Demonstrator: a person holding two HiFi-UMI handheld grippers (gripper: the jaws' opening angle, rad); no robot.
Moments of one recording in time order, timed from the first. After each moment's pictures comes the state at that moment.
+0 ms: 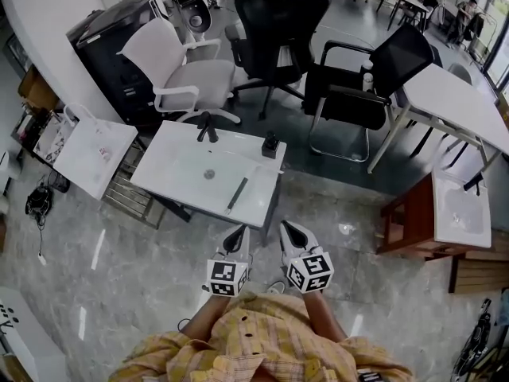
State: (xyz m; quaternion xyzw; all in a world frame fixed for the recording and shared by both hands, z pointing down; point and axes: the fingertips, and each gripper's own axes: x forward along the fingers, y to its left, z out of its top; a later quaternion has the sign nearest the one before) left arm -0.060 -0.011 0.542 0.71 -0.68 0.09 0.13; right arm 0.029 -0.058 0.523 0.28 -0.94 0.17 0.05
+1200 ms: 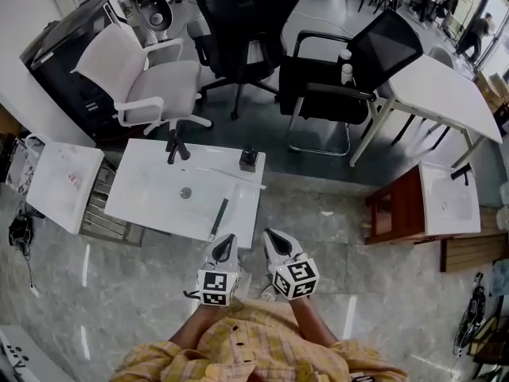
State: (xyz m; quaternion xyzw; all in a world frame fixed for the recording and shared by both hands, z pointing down) left arm -0.098 -0.092 0.582 0.75 -0.63 0.14 0.15; right arm -0.017 -0.129 0.555 0.32 -0.92 0.21 0.07
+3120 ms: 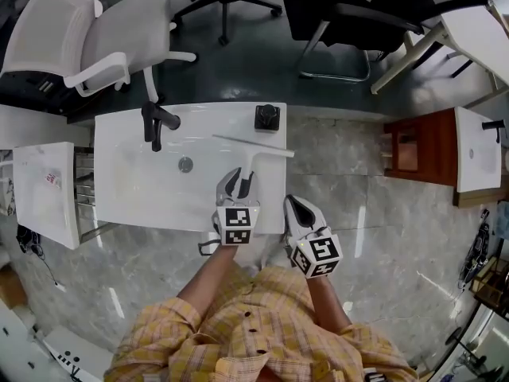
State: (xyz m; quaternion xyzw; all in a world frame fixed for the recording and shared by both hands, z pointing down) left arm -0.180 -0.253 0.745 0.75 -0.58 0.23 0.23; right arm -0.073 -0.211 0.673 0.42 -0.85 0.29 0.14
